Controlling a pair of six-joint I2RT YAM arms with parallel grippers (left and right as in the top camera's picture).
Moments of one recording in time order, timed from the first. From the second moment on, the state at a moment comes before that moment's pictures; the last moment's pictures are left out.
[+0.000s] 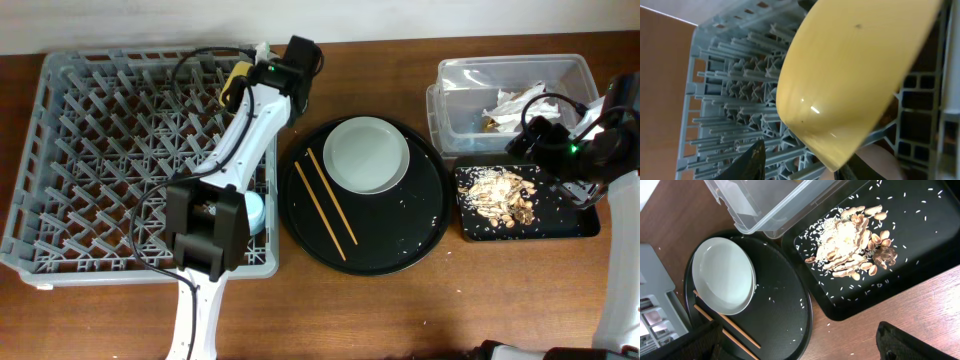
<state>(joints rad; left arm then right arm) -0.40 2.35 2.18 -1.11 -0.86 -0.20 -0.34 1.46 1.54 -1.26 -0.23 0.38</state>
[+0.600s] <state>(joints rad) -0.47 2.35 2.34 -1.22 0.12 0.02 -0.34 1.46 1.54 -1.26 -0.23 0.38</state>
